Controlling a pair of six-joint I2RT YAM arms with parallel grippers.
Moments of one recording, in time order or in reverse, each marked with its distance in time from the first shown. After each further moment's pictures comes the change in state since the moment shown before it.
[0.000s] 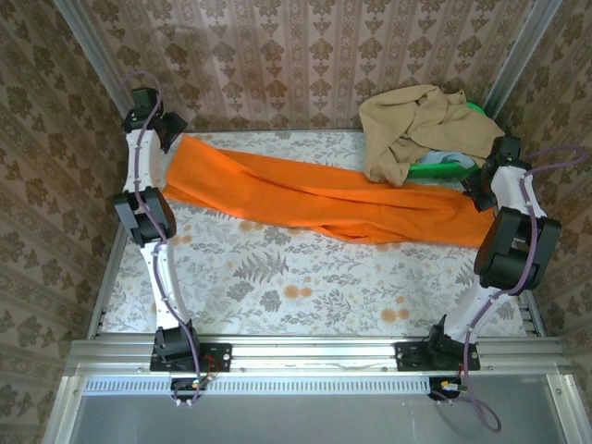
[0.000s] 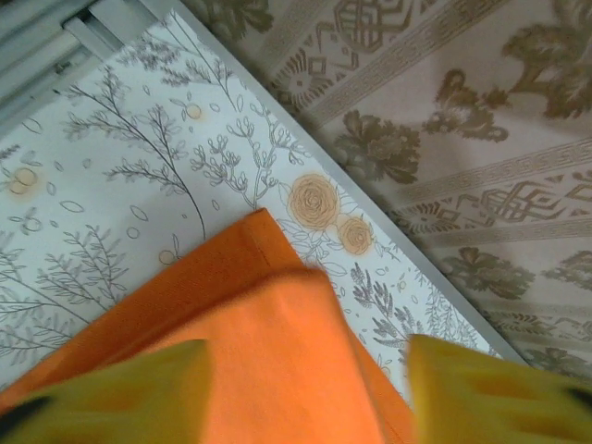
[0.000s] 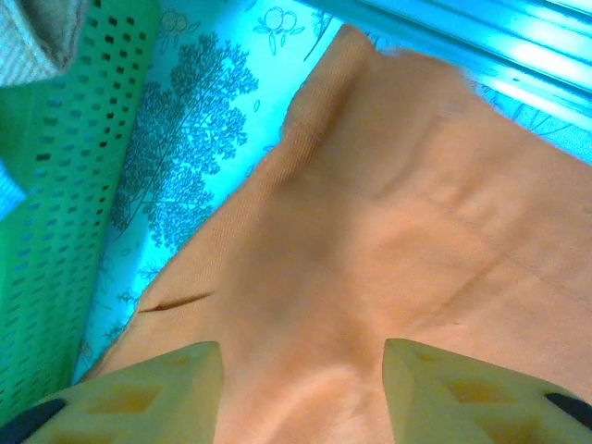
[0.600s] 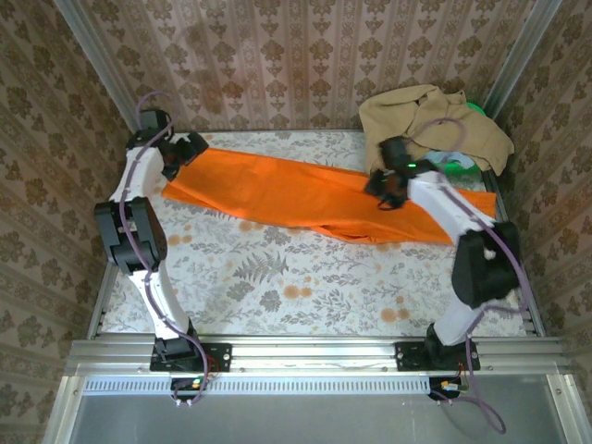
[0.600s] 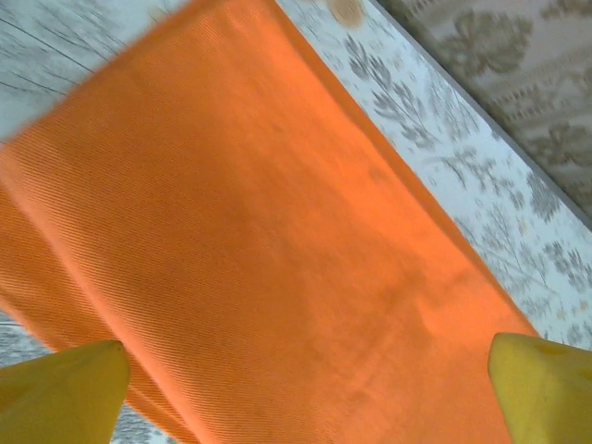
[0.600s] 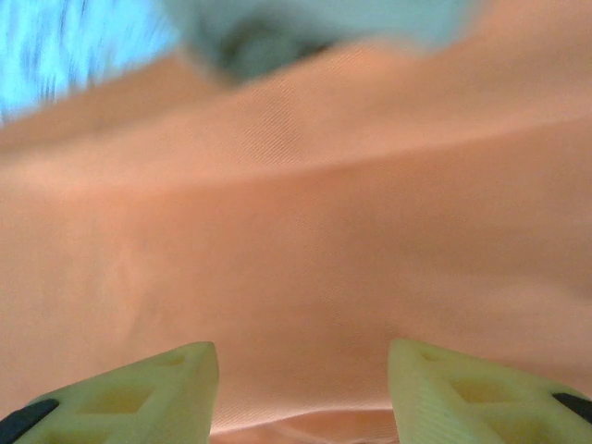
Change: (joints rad) left arm -0.064 -0.508 -0.802 0.175 0.105 0.108; right arm 0.696 -0.062 -0.023 -0.004 0.039 -0.052
